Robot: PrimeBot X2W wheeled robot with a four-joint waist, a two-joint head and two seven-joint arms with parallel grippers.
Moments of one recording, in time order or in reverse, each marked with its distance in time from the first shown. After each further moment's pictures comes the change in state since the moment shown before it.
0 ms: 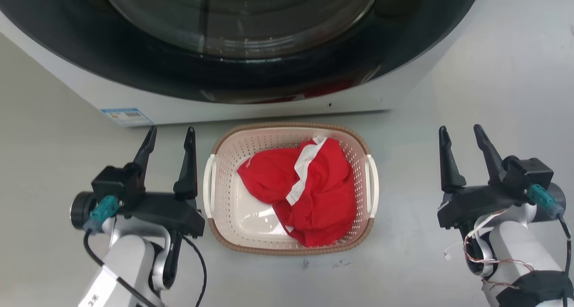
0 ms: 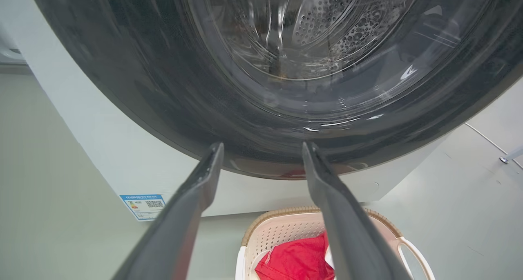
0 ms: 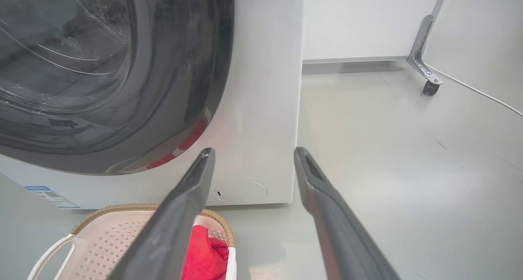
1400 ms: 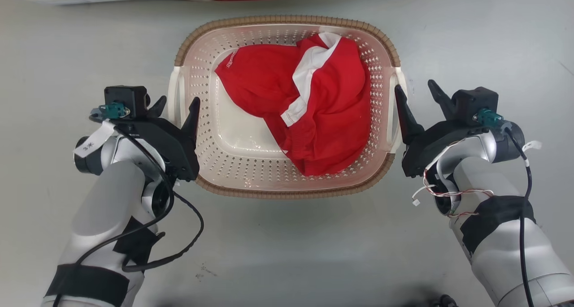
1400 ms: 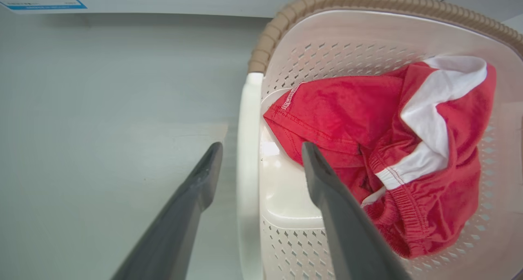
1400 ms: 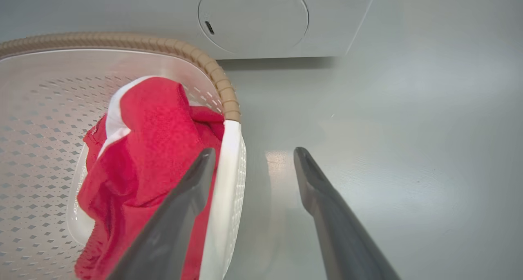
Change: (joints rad) left arm -0.433 -0.041 -0.032 0.540 -0.086 -0.151 0.240; right arm -0.415 0.108 0.095 0.454 -0.039 0.076 0.065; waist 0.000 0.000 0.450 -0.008
